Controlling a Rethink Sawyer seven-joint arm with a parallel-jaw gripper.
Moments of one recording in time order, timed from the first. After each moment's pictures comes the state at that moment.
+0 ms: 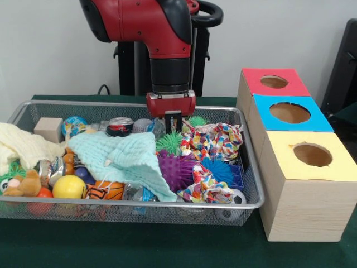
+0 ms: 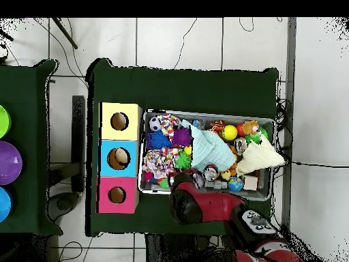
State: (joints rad) arm -0.46 -0.49 0.09 1.98 -0.44 -0.22 1.57
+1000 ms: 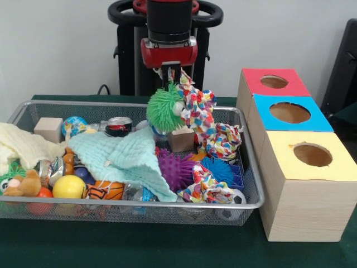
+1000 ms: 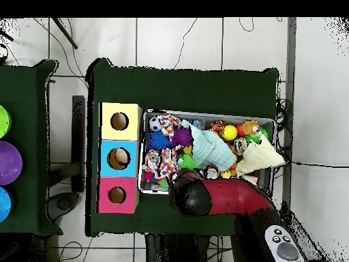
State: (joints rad) arm -0.55 -0.85 0.29 2.01 -0.38 0.38 1.57
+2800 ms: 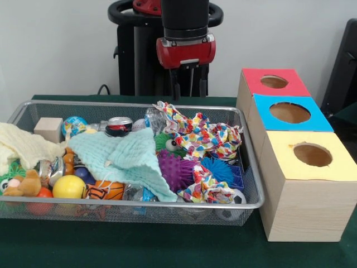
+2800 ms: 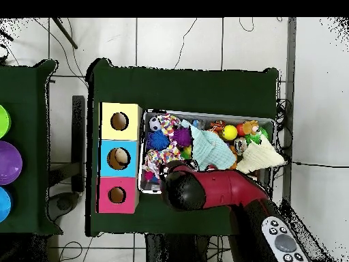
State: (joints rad) arm -0.58 -0.86 0.40 2.01 -0.39 0.38 1.57
